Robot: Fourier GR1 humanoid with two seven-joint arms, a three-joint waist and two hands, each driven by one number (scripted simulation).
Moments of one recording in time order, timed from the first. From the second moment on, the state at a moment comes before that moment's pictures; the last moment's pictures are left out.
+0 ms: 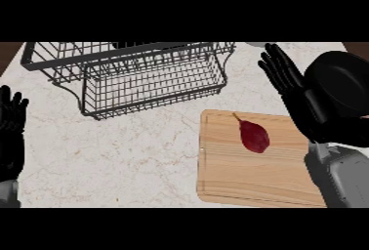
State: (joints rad) left arm -0.02 0.52 -0.05 -1.60 0.31 0.42 -0.11; right arm -0.38 -0.30 0.14 -1.63 -0.25 0.08 0.01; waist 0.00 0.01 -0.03
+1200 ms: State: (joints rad) left arm -0.01 0.29 -0.23 -1.60 0.24 0.39 -0.20; right arm -0.11 -0.50 -0.19 -1.41 -0.15 0.23 -0.59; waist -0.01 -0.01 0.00
